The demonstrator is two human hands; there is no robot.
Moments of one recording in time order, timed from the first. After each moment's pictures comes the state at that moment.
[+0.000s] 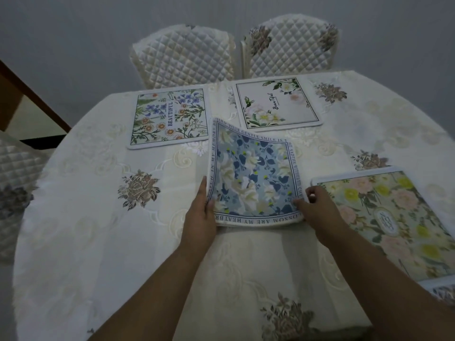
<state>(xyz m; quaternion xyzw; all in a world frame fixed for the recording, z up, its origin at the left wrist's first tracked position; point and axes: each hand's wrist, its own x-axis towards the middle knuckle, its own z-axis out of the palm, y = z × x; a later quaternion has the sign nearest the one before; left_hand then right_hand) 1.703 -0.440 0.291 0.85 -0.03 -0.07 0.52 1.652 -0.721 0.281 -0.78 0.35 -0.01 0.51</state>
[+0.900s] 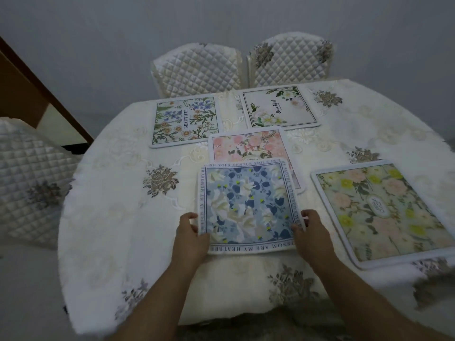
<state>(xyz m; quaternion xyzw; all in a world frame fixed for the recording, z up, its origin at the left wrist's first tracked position) 1.623 -0.363 0.305 0.88 0.08 -0.13 0.46 1.551 -0.645 0.294 -0.85 0.33 0.00 0.41</state>
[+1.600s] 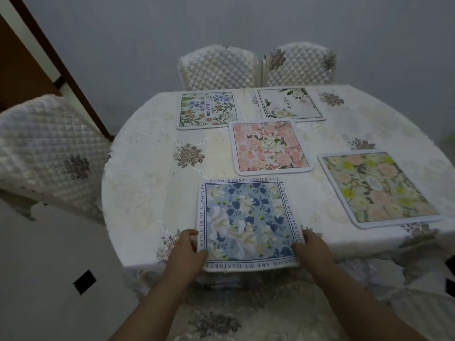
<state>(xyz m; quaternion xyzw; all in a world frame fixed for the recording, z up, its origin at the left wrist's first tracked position) 1.499 -0.236 0.290 0.89 0.05 -0.18 0.41 1.431 -0.546 0.298 -0.84 0.35 0.08 0.41</state>
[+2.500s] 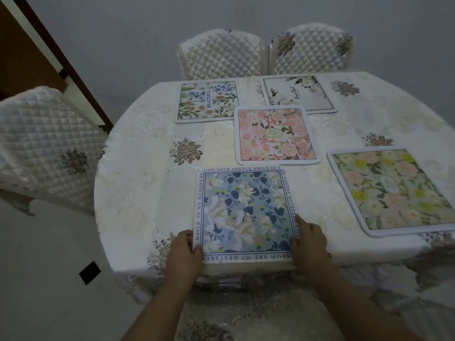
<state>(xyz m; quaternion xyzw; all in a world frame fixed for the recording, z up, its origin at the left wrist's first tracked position) 1.511 -0.263 0.270 0.91 0.11 -0.12 0.39 1.464 -0.561 0.270 -0.91 0.28 0.05 0.31</state>
